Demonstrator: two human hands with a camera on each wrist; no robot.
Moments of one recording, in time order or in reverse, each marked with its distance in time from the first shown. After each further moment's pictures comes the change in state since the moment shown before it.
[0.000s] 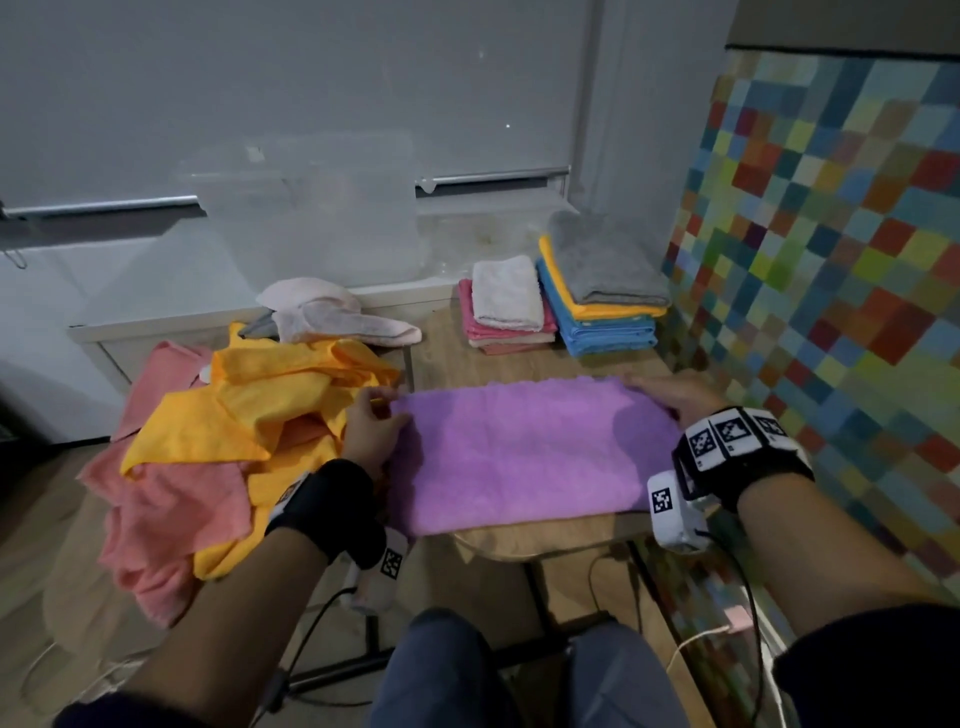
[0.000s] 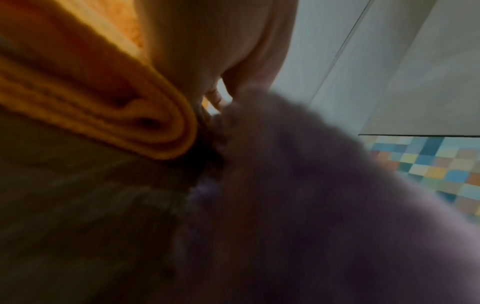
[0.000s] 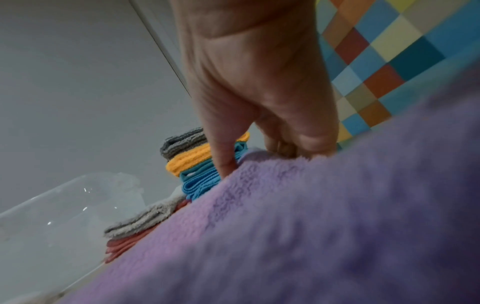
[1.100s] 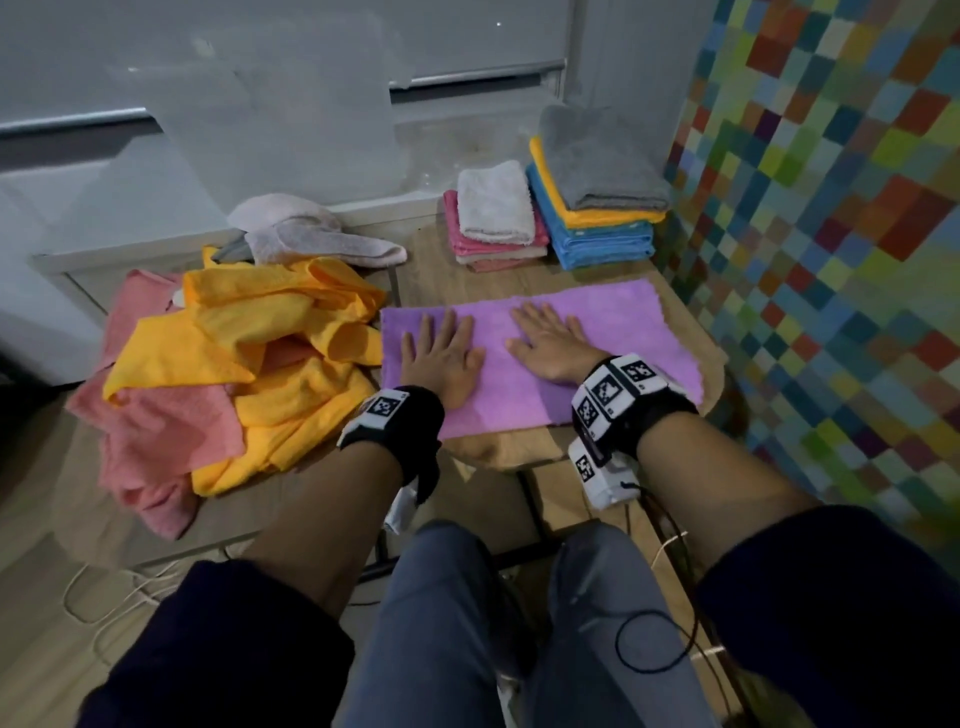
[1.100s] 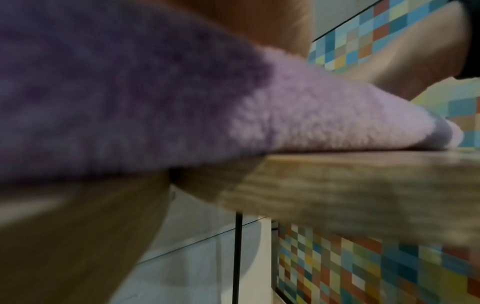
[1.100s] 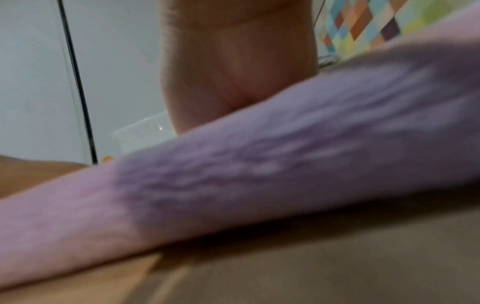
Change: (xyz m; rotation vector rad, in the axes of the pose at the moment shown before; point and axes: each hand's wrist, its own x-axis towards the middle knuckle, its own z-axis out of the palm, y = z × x) left_hand -0.040 0.016 0.056 1.054 -0.496 0.190; right_hand -0.047 0.009 0.102 -1.071 -0.405 -0.406
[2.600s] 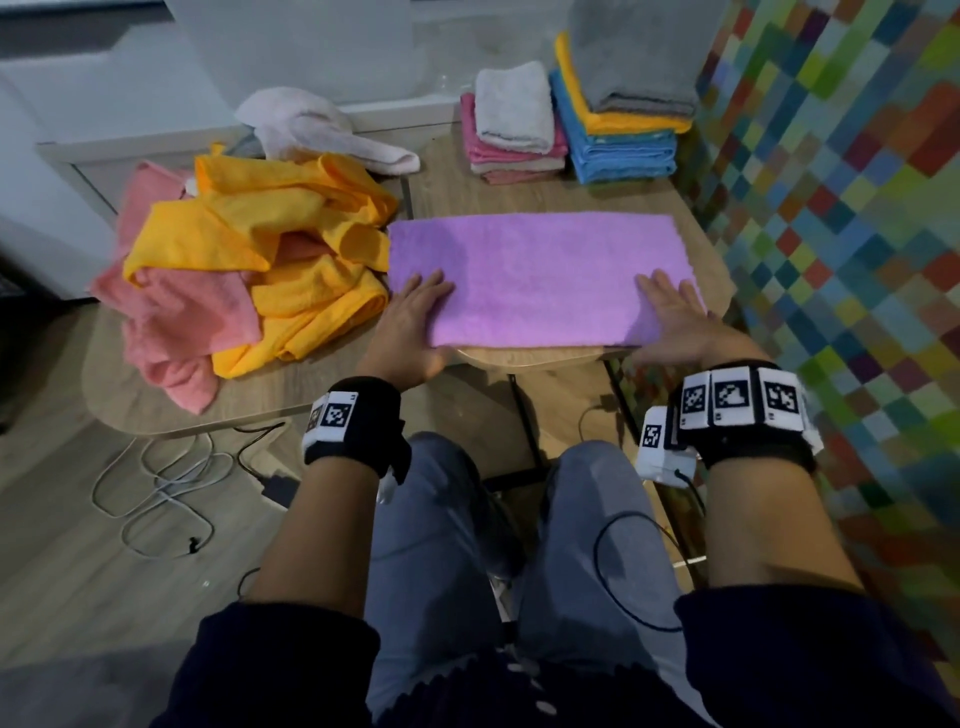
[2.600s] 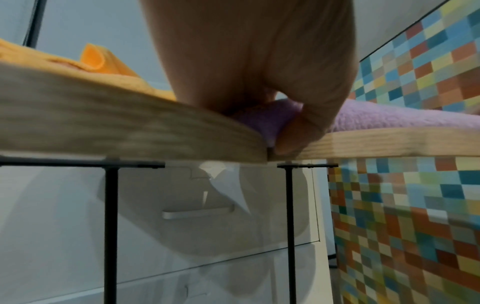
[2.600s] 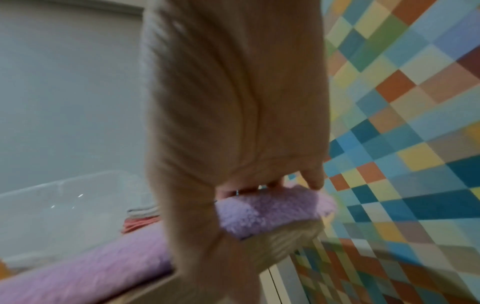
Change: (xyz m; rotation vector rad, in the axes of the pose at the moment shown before) left_hand -0.084 -0.049 0.025 -0.288 0.242 0.238; right_hand -0.116 0.070 0.014 0.133 -0.004 0.222
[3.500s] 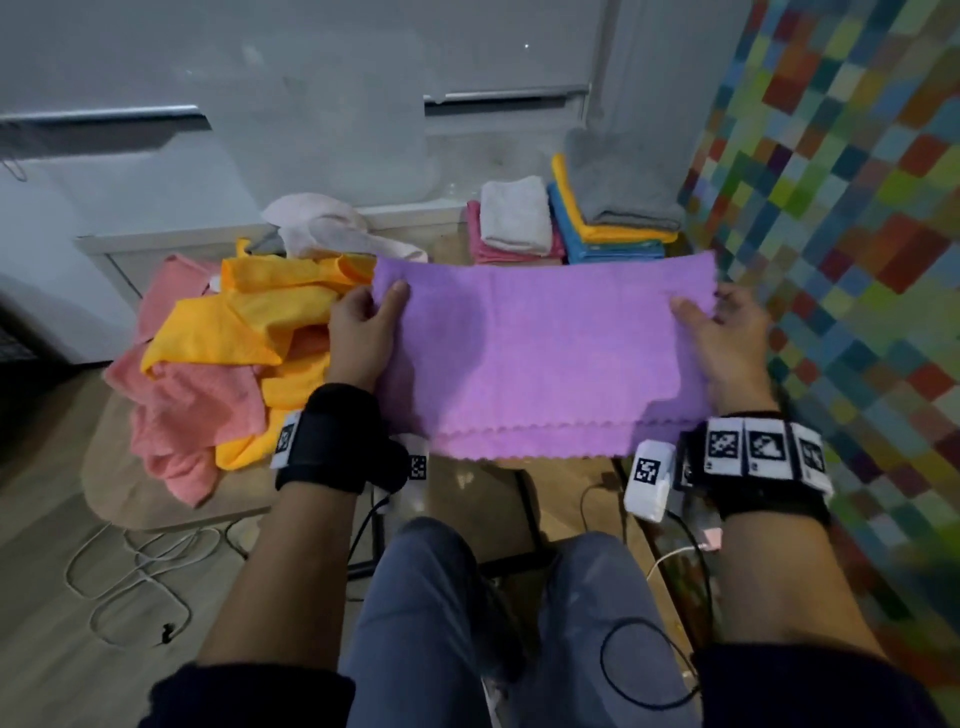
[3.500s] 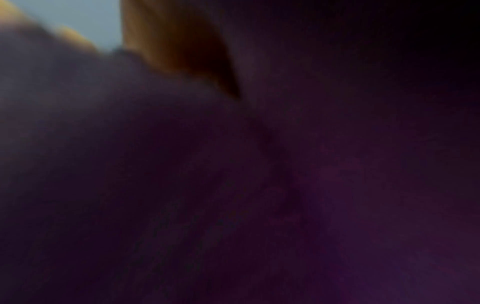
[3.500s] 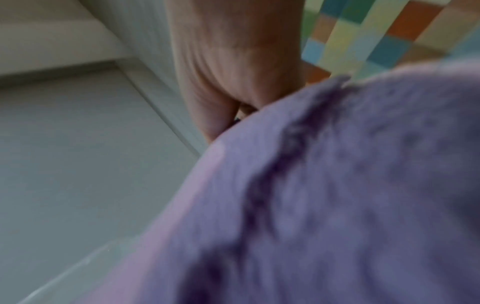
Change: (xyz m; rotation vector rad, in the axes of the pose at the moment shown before) left_hand 0.058 0.020 -0.070 -0.601 0.583 -0.233; right_hand 0.032 -0.020 -0.056 1.153 0.843 -0.122
